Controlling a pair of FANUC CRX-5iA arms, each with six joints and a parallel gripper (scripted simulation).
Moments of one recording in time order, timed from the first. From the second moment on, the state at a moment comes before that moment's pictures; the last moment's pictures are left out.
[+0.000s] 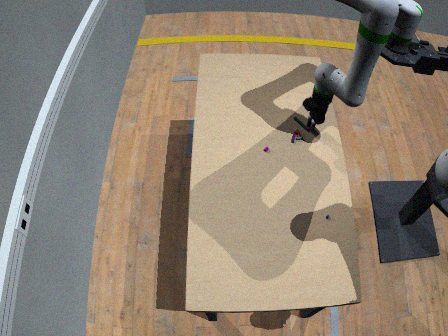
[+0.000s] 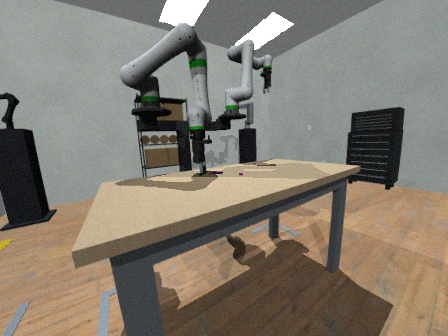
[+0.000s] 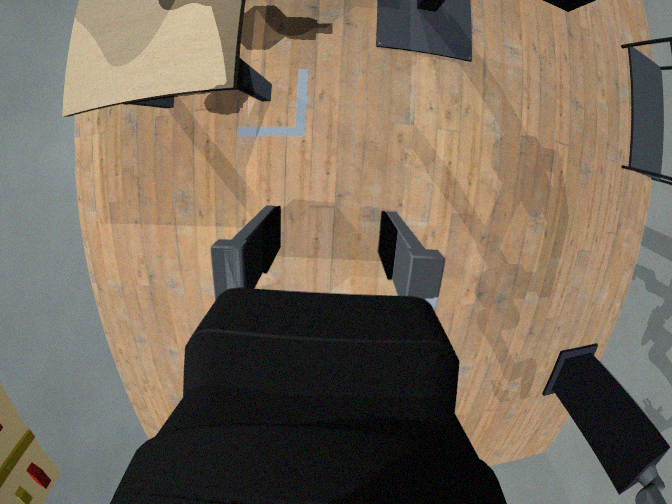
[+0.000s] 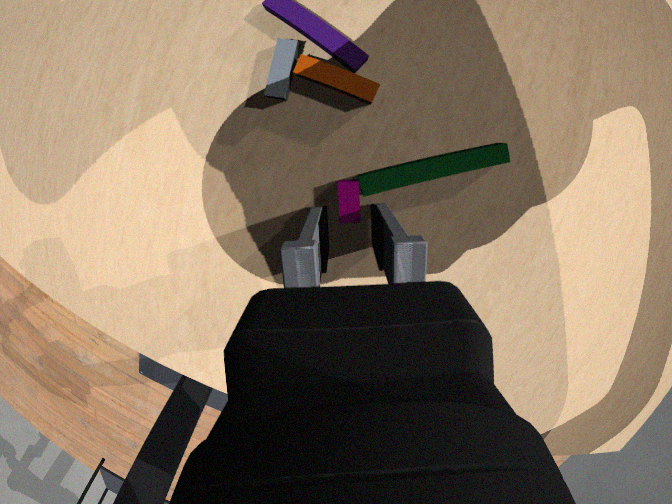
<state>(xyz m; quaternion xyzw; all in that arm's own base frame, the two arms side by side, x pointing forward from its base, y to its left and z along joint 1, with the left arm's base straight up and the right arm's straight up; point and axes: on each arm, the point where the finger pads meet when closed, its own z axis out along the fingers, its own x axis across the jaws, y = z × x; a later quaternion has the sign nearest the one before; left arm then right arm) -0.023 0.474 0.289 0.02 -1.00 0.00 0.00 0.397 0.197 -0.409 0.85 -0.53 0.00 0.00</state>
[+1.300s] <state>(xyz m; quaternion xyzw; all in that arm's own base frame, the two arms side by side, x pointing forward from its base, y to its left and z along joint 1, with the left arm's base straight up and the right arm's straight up) -0.023 0.474 0.289 0.02 -1.00 0.00 0.00 0.397 0.197 -0.409 0.85 -0.53 0.00 0.00</state>
